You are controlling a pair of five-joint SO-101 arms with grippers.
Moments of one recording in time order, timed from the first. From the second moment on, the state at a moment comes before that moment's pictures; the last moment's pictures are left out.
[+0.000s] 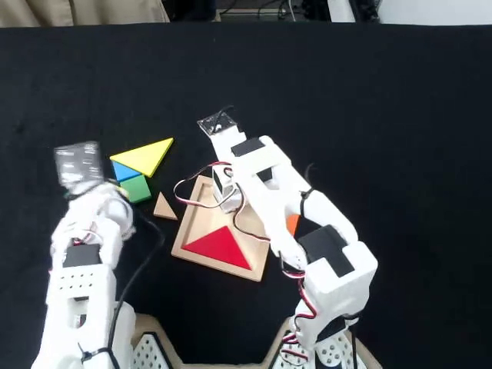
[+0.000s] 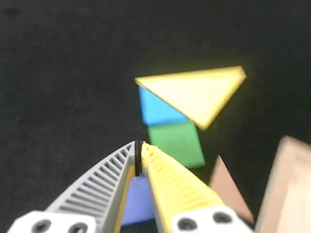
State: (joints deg) left arm -12.2 -55.7 80.5 25.5 2.1; right arm -25.8 16.9 18.2 61.1 2.2
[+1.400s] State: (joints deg) left arm -13.9 -55.7 82.9 20.8 1.7; right arm -27.1 17.7 13.4 67.6 1.5
